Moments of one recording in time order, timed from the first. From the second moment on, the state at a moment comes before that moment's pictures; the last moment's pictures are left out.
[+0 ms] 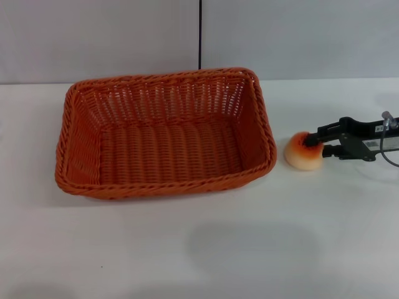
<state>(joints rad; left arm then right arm) -0.11 -2.05 0.49 0.49 1.14 1.49 -0.64 0.72 1.96 -0.64 -0.45 0.75 1.30 -0.56</state>
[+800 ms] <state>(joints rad) -0.12 -2.05 0.49 0.49 1.13 1.49 -0.64 0.64 2.00 -0.62 -0.68 0.78 1.45 -0.47</state>
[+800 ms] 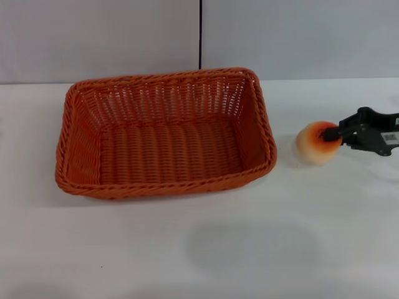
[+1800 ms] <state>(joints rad) -0.13 -2.05 0.49 0.49 1.13 1.48 -0.64 0.47 2.05 -0.49 -0.97 0.88 1.77 -0.39</state>
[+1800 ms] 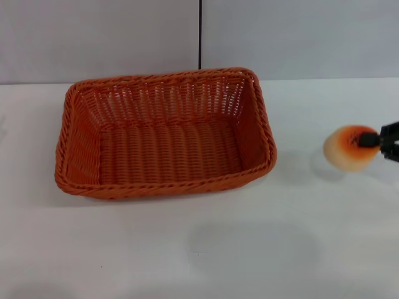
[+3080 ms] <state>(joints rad) -0.14 -2.05 0.44 0.40 1.13 1.47 -0.53 0.82 2.06 -0.82 -0.70 0.98 1.53 -0.45</state>
